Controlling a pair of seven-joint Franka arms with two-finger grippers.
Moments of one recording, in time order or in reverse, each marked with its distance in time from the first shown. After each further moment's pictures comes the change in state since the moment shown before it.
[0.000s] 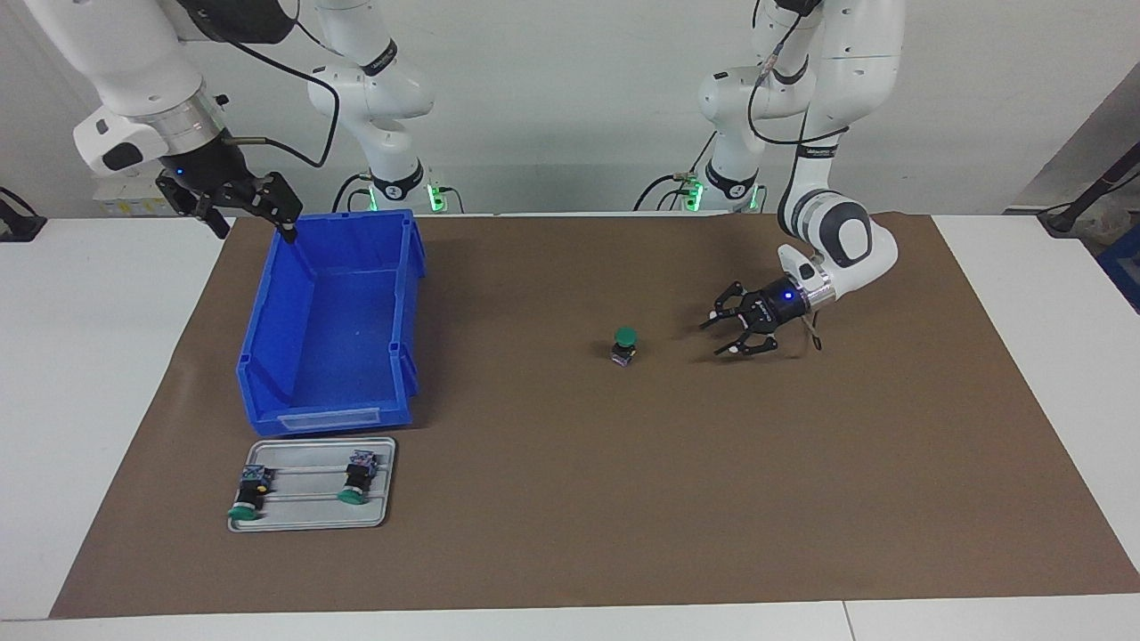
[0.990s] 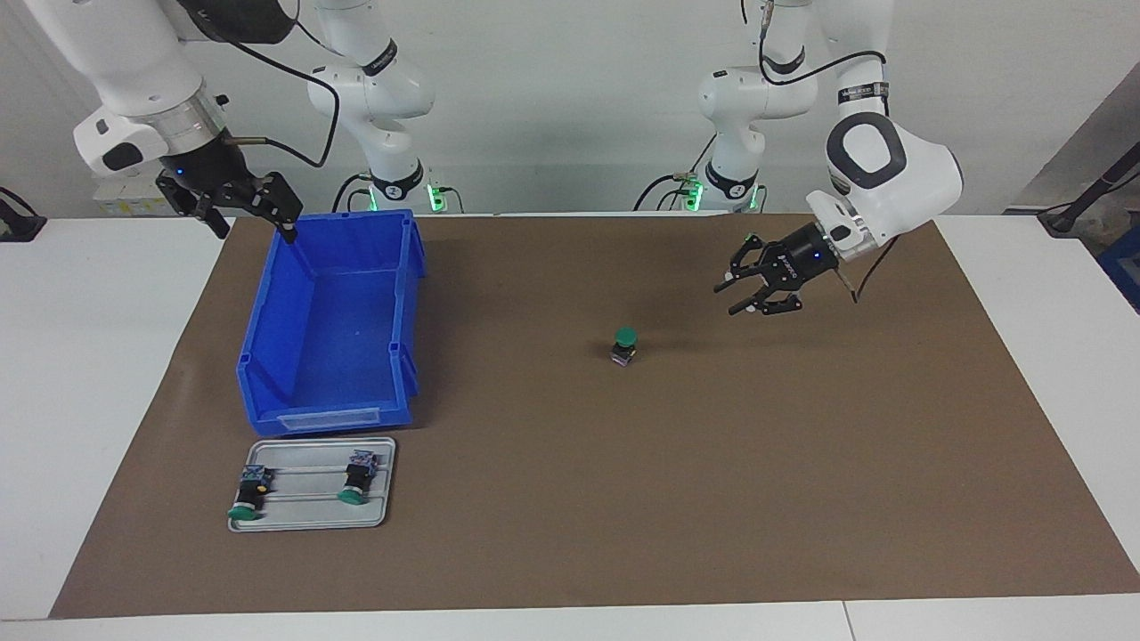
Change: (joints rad) left arm -0.119 -0.224 -0.029 0.246 0.650 0.034 -1.162; right arm 0.000 0.000 0.000 0.000 0.000 0.000 0.000
